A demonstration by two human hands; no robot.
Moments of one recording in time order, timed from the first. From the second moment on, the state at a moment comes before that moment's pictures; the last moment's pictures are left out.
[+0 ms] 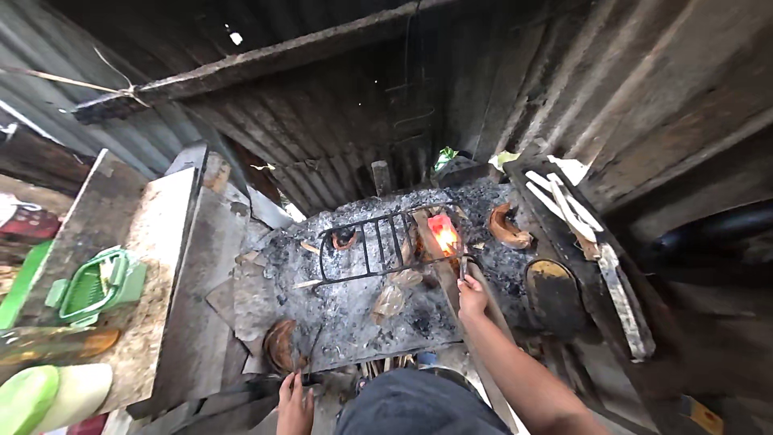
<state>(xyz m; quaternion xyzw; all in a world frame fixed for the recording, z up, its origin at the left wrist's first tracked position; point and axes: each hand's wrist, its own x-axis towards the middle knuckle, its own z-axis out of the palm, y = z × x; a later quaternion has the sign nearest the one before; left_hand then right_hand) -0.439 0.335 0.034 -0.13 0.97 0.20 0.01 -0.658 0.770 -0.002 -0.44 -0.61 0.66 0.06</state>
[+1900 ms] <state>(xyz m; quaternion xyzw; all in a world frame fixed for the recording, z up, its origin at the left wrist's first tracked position) -0.393 0.327 0.043 -0.21 0.95 0.19 0.16 -0.715 0.766 -0.008 -0.38 -0.77 0.51 0.03</state>
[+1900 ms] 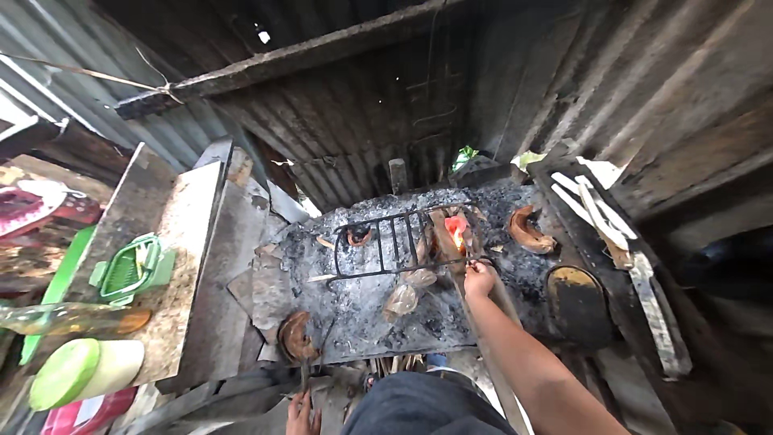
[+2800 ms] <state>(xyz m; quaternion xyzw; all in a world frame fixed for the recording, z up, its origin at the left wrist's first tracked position) -0.412 0.332 0.042 -0.20 0.94 0.20 0.18 -0.699 0.767 -0.010 -0.41 -0.73 0.54 0.06</state>
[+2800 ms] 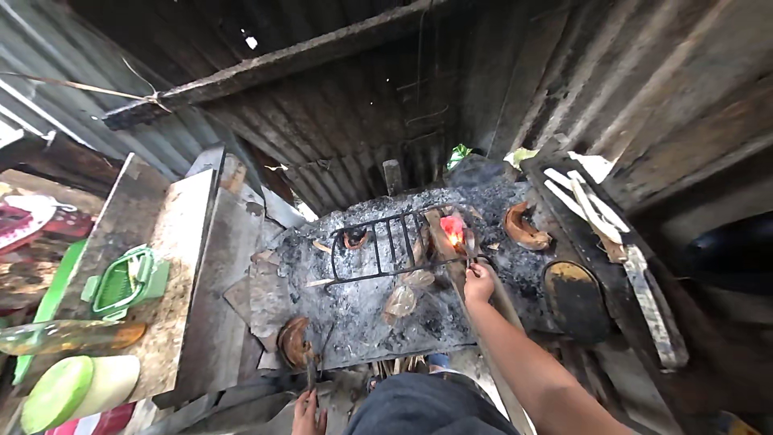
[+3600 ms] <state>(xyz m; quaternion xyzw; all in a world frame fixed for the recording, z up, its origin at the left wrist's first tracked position) -0.422 0.330 0.040 -0.18 0.95 0.20 0.18 -0.685 0.771 -0.005 -0.35 -0.79 0.50 0.04</state>
